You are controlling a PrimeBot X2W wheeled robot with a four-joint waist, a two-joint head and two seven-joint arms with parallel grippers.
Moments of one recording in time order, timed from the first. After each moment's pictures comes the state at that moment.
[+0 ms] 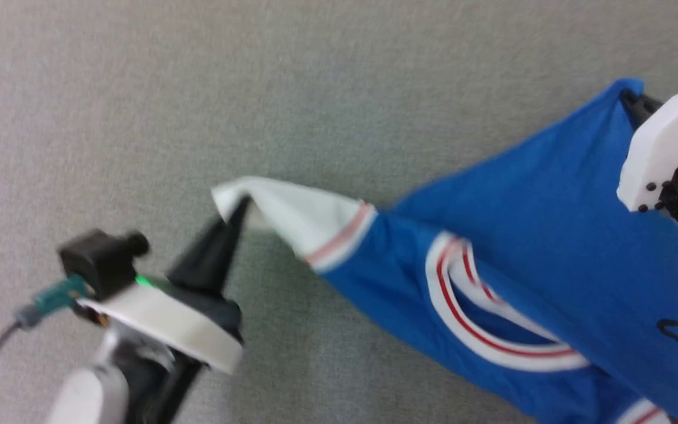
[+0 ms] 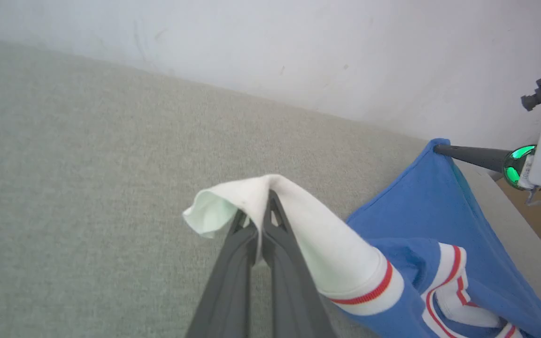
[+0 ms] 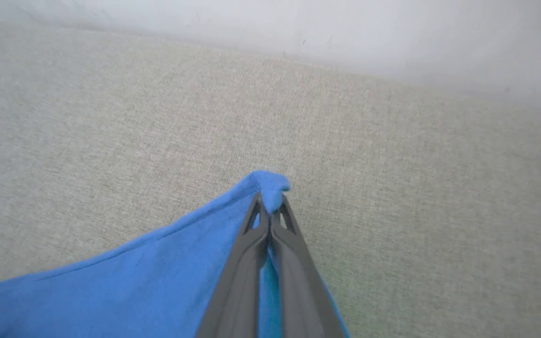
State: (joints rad) left arm -0.08 0.22 -0.18 -0.37 -0.59 -0.06 0.26; right arm -0.55 -0.15 -0.11 -0.08 0.14 0.13 0.86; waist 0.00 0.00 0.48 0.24
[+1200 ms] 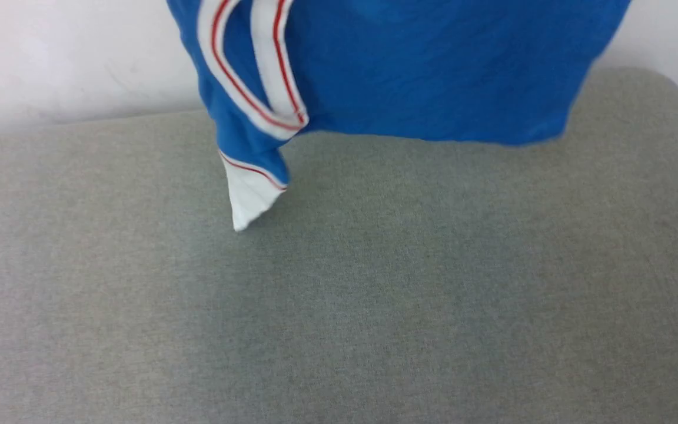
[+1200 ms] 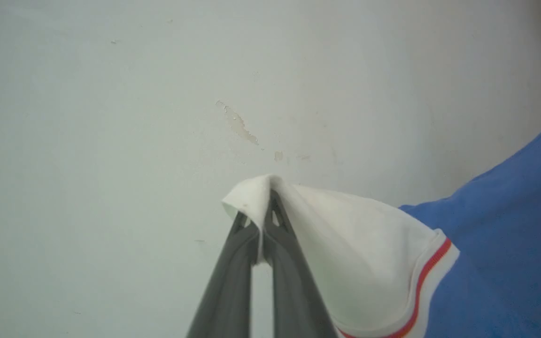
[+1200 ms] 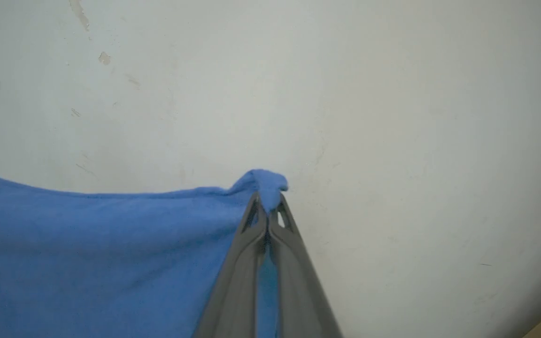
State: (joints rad) left arm -1.40 0.59 -0.52 0.31 -0.47 -0.12 0.29; right arm -1.22 -0.16 -0.02 0.36 0.09 0.13 0.56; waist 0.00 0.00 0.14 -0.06
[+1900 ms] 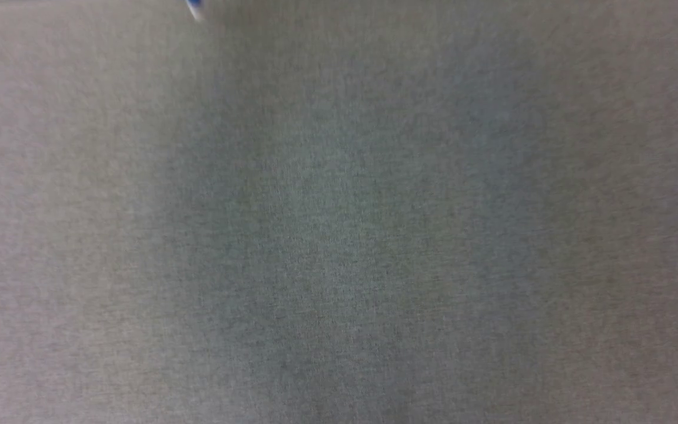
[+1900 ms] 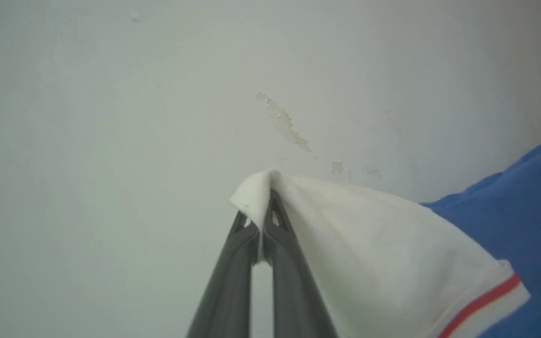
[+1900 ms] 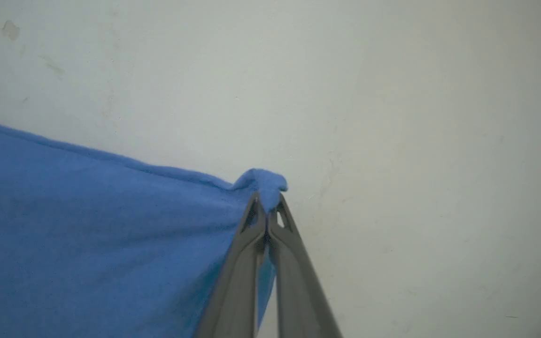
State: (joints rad) left arm -1.75 0.59 -0.53 0.43 -0.39 -0.09 0.09; right arm -1.54 -0.17 -0.07 0.44 -0.03 0.13 0.41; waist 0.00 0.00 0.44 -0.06
